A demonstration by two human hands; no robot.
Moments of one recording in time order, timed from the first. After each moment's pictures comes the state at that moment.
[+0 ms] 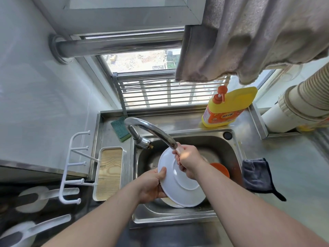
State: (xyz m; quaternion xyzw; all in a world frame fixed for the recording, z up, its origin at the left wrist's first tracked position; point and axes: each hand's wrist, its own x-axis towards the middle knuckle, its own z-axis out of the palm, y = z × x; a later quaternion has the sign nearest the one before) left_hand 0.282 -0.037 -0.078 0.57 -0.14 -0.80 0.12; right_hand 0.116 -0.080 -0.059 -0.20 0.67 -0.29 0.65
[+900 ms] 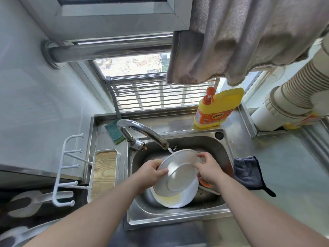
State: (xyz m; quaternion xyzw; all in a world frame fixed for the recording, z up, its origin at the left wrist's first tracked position) left_hand 0.270 -0.056 -0.076 0.57 -0.47 -0.67 0.10; right_hand 0.028 -0.030 -0.079 -0.29 0.74 -0.22 0.56
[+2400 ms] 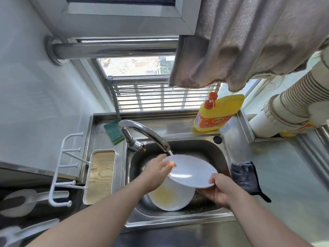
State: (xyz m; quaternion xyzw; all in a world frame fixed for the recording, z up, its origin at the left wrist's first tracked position) left_hand 0.255 -0.062 -0.082 0.54 -0.66 -0.51 0.08; right_hand 0.002 0.000 -0.060 0.10 0.66 -0.33 0.67
